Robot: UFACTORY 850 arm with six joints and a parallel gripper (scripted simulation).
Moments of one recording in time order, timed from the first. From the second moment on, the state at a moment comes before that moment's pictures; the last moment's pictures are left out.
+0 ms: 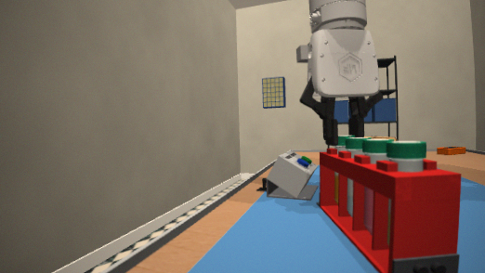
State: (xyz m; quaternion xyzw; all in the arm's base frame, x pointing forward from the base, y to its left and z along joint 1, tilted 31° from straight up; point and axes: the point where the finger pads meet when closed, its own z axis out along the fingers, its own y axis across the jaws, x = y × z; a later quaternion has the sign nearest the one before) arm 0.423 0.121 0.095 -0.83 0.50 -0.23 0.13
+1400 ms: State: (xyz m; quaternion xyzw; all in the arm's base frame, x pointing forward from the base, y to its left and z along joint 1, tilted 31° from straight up) arm 0.423 0.121 0.095 -0.53 0.80 -0.14 0.23
